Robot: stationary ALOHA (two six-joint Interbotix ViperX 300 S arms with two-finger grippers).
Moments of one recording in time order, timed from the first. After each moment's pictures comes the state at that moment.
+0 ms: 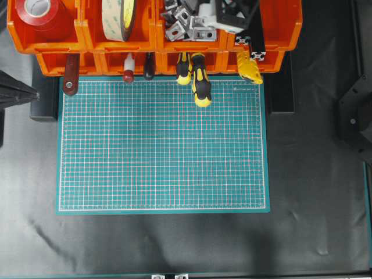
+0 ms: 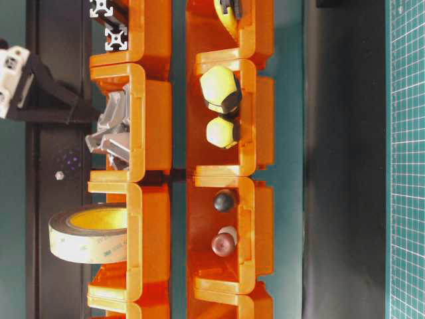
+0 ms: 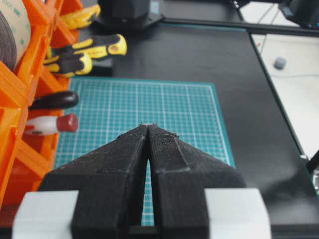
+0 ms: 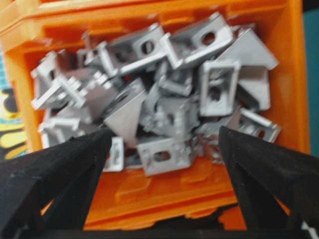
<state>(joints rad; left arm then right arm) -0.06 -1.03 1.00 0.04 0.23 -0.13 -0.24 0.00 -0.17 -0.19 1.33 -0.15</state>
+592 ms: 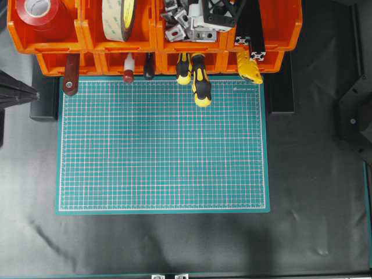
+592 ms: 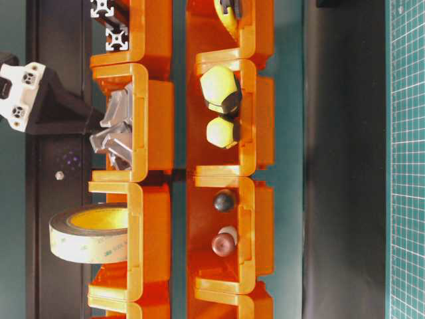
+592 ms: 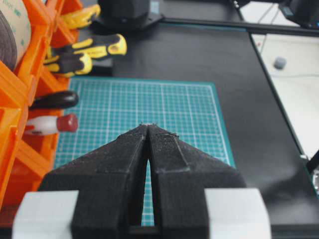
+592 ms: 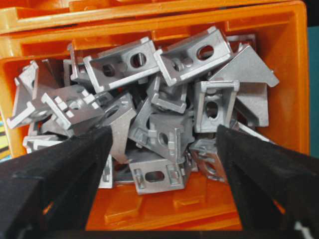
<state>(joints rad) -0.06 -1.03 1.00 0.04 0.23 -0.13 -0.25 0.06 -0.22 -0.21 1.40 -0.18</state>
